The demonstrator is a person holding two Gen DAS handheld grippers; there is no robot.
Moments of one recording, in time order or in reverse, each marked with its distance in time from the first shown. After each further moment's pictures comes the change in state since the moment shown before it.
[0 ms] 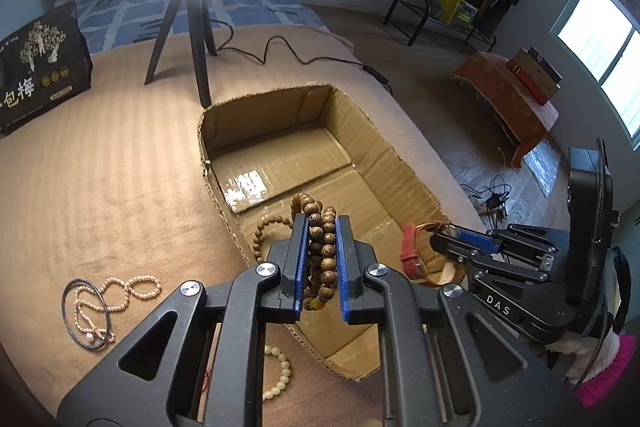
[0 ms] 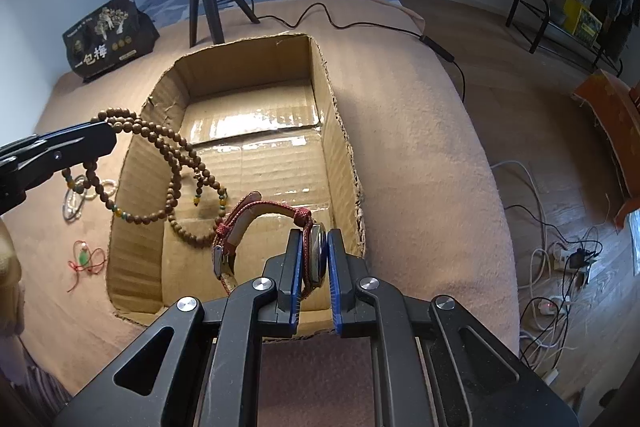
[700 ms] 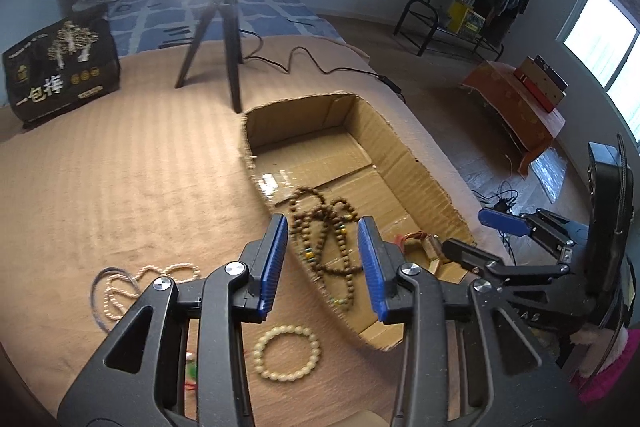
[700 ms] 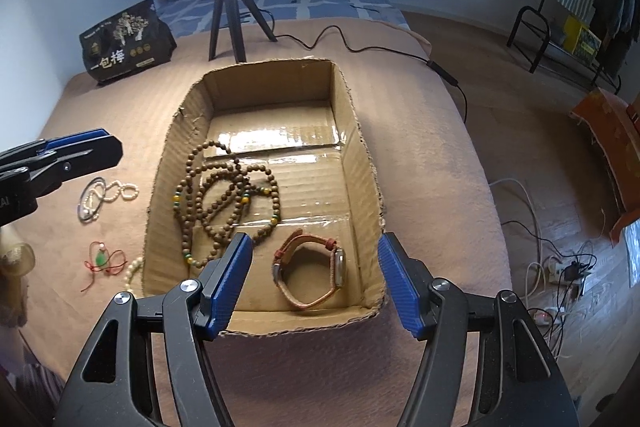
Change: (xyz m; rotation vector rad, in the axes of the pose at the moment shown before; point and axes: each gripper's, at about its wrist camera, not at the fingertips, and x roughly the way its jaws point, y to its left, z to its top) left arm -0.039 0.025 -0.014 -0.011 -0.051 0.046; right arm -0.026 0.024 -0.002 -0.038 -0.069 -0.006
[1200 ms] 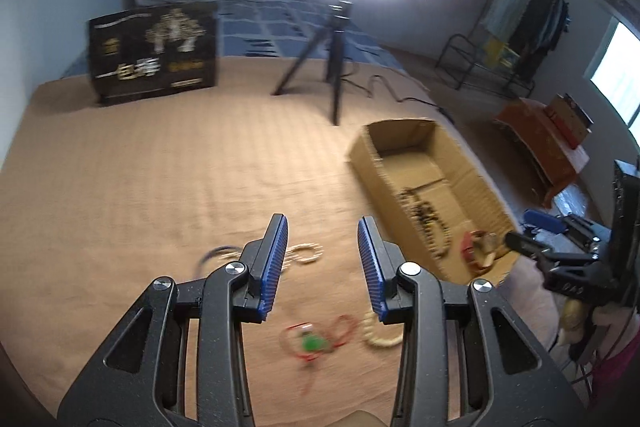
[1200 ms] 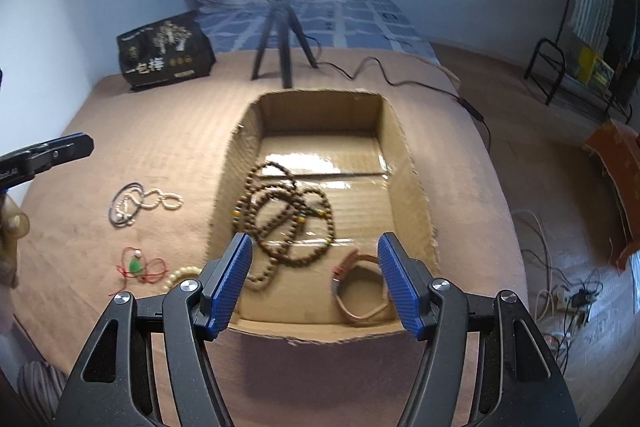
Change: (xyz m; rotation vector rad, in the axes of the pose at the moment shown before) left arm -0.067 0.103 -0.032 -0.106 -0.094 0.103; right arm -0.016 0.047 -0.001 -0.084 -0.107 0.051
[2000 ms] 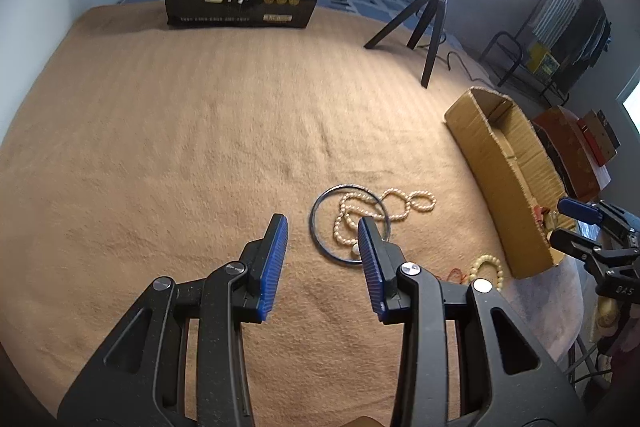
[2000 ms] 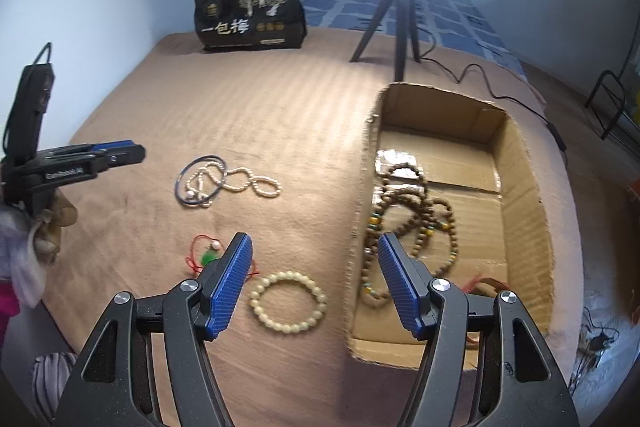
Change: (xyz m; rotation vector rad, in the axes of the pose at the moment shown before) left arm 0.022 0.101 -0.048 -0.123 0.100 0.073; right arm 0.031 0.087 0.007 -0.152 0.085 0.176
